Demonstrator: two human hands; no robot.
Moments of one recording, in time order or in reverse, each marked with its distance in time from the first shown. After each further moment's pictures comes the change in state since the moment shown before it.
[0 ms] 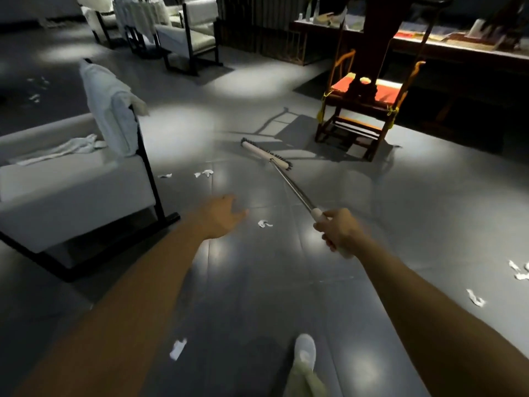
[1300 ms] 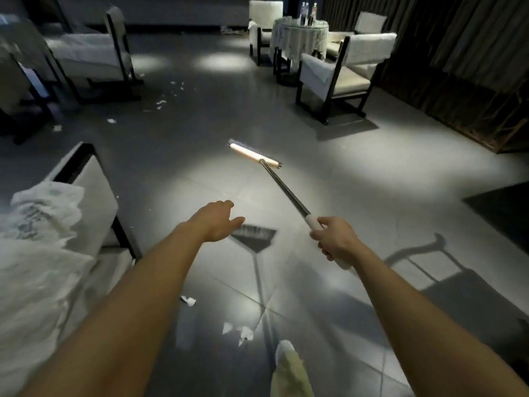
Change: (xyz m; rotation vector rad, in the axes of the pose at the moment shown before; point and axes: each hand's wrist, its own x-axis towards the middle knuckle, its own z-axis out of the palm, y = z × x) left_hand 1.062 -0.381 -0.437 -0.028 0.149 -0.534; right_hand 1.145 -0.703 0.254 -0.302 -0.468 -0.377
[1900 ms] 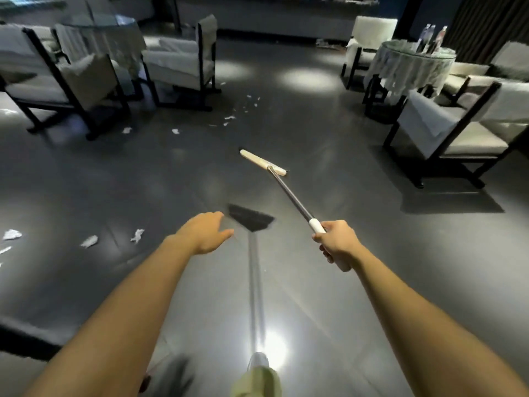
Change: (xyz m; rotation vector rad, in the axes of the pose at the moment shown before) left_hand 0.502 -0.195 -0.187 -0.080 0.068 -0.377; right_hand 0.591 -0.305 0.031 -0.059 -0.215 -0.158
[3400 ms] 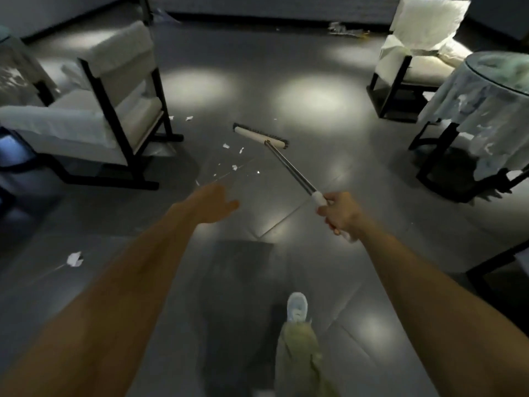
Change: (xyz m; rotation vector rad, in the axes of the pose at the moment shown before) left_hand 1.556 0.104 -0.515 -0.056 0.057 0.095; right_hand 1.540 -0.549 -0.233 -0.053 -0.058 -0.074
